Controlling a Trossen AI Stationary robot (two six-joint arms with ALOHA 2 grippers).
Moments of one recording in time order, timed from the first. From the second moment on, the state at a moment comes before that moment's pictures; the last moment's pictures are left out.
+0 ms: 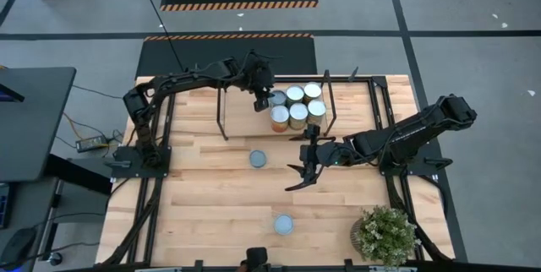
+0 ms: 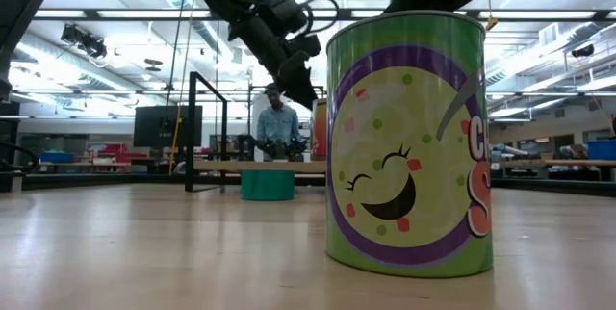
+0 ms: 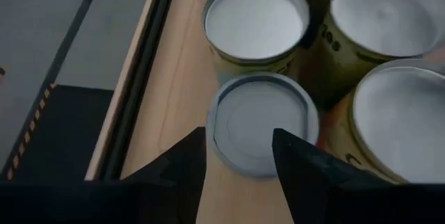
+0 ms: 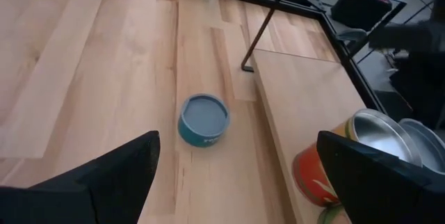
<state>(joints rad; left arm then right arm) 0.53 1.87 1.49 -0.42 0.17 0.35 0.26 1.37 0.87 -0.08 0.48 -0.05</state>
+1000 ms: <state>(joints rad) 0.22 1.45 1.17 -0.67 0.14 0.23 0.39 1.67 1.03 0.07 0.02 0.03</state>
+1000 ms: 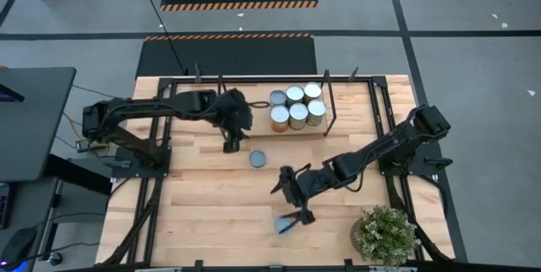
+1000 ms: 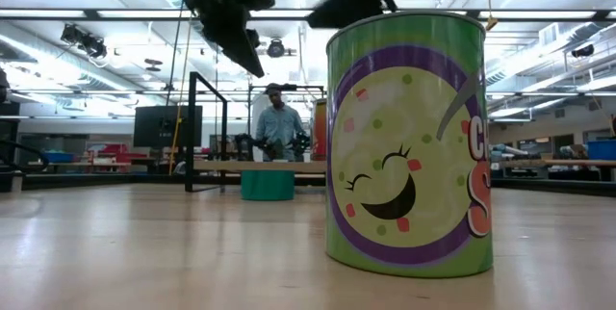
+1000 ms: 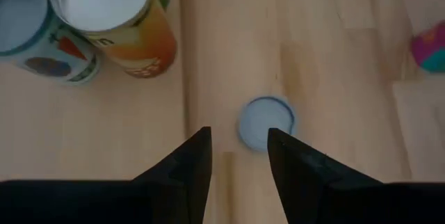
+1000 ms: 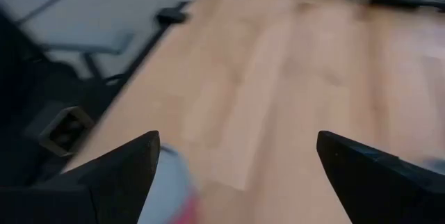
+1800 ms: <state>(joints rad) 0.08 1.34 1.12 -0.68 0.12 0.00 0.53 1.86 1.19 -0.05 0.04 -0.15</state>
